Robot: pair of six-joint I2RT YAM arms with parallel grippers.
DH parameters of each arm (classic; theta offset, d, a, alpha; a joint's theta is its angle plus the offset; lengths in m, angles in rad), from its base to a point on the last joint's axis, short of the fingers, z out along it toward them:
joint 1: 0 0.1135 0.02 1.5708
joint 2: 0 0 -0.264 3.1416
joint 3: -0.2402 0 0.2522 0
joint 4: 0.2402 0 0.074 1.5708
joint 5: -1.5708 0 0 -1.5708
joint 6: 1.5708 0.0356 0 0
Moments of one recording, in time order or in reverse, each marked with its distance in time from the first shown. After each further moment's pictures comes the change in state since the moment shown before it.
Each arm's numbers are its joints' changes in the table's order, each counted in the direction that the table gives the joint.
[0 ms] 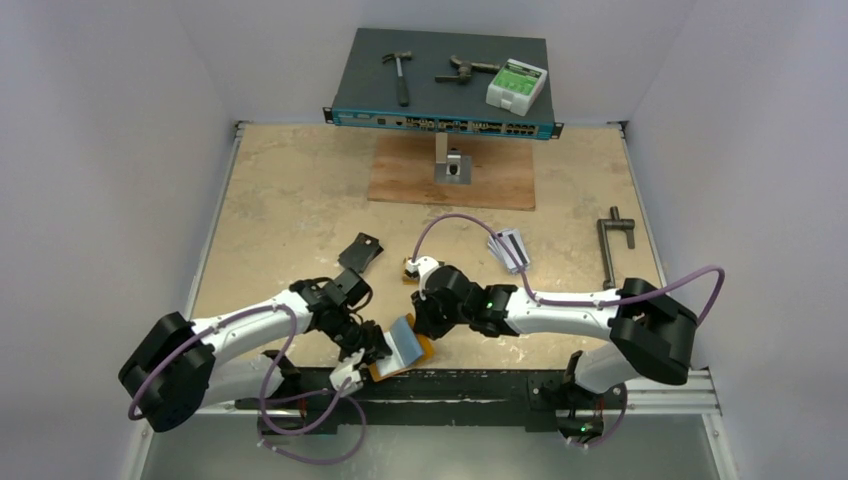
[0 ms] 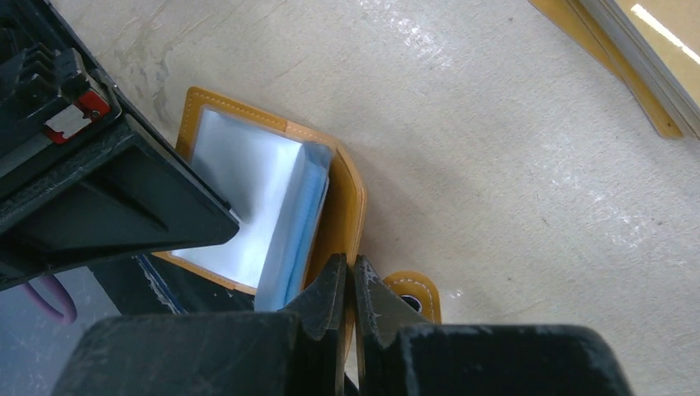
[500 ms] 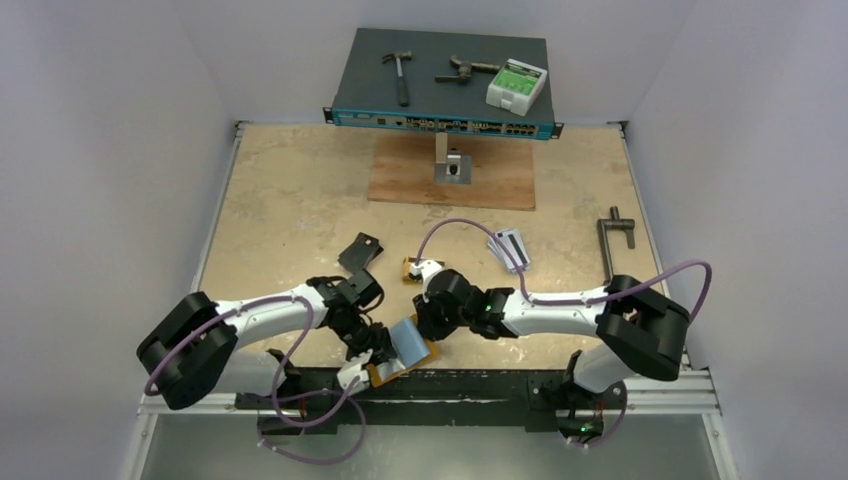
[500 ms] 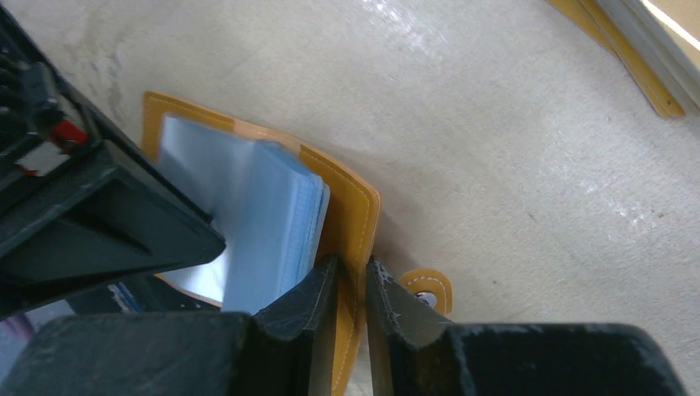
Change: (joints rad) left arm -0.049 -0.124 -0.024 -0.037 0.025 0.000; right arm -0.004 -0.034 0.045 -0.069 0.000 0.019
